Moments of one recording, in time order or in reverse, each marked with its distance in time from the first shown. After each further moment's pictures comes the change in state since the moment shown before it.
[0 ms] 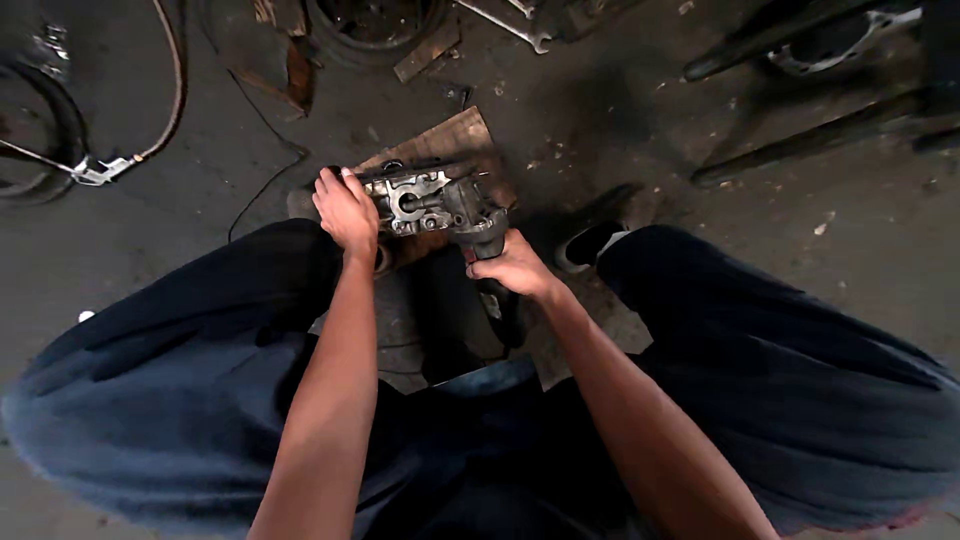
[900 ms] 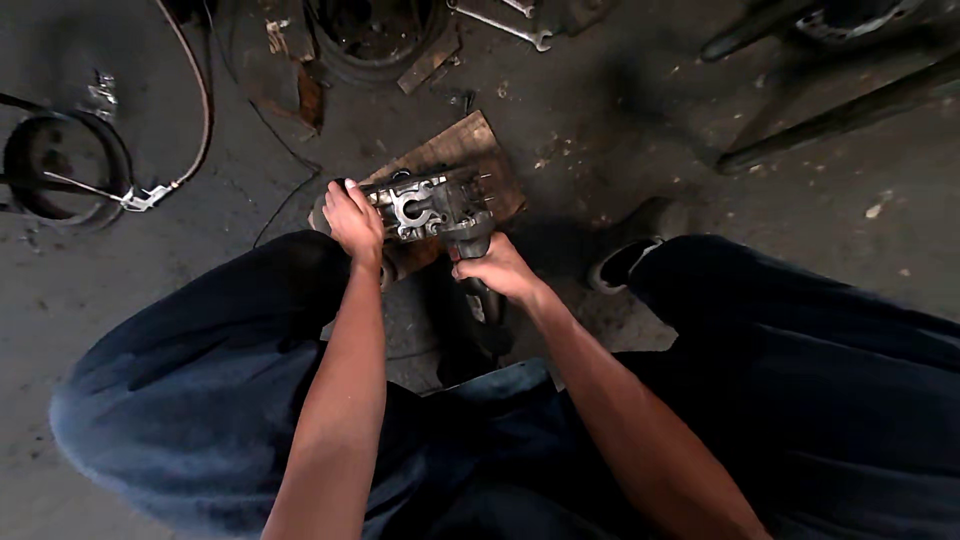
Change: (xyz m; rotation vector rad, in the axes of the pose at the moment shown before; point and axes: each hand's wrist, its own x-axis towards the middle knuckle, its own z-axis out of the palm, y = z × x) left_hand 0.004 -0.004 0.003 -0.002 0.015 0.042; right_hand 0.010 0.000 0.025 0.143 0.026 0.052
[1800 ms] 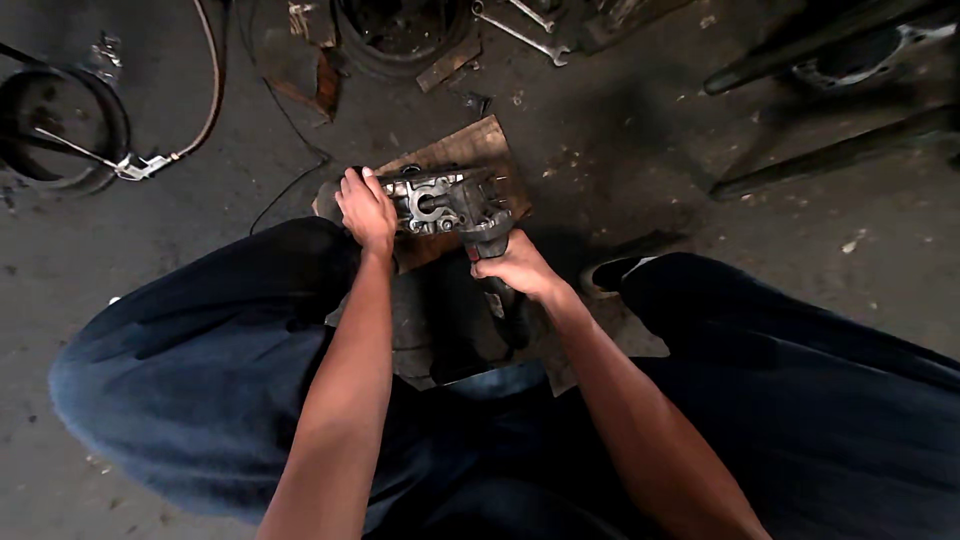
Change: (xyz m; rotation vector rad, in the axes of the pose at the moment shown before) left_hand -0.003 0.000 -0.003 -0.021 -0.014 0.014; right_hand -0.003 -0.005 -0.013 -0.173 -0.019 -0.016
